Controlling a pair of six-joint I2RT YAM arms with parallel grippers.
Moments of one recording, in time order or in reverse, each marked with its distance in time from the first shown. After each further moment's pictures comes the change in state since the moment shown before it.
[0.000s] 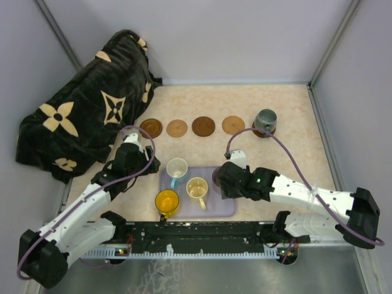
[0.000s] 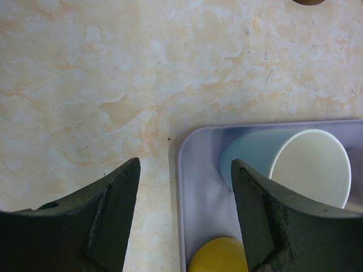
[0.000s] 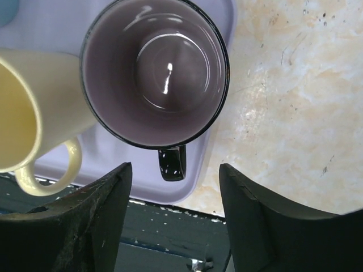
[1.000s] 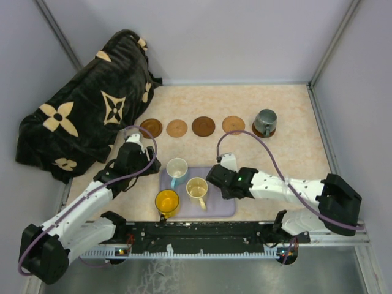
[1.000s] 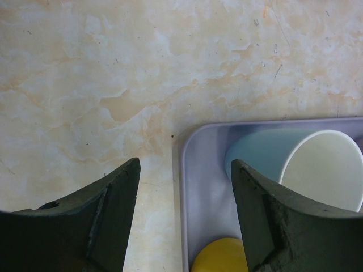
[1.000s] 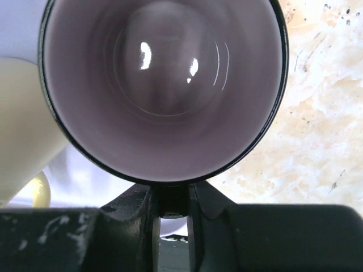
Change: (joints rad) left arm 0.000 0.042 0.000 0.004 0.000 -0.002; right arm 0.000 0.223 -0.031 0.096 0.029 -0.010
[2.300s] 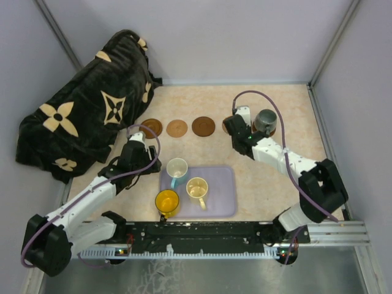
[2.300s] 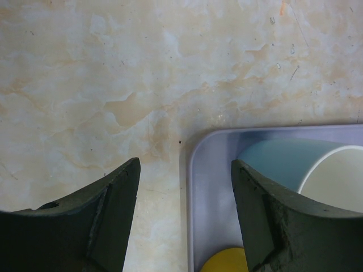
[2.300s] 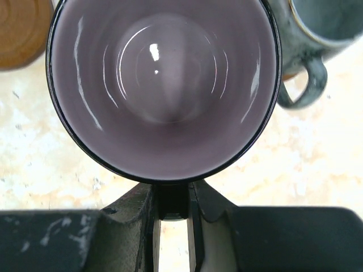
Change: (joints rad) left arm 0.000 0.073 0.011 0.020 -0.023 0.019; right arm -0.483 0.164 0.225 0.309 0.149 -0.446
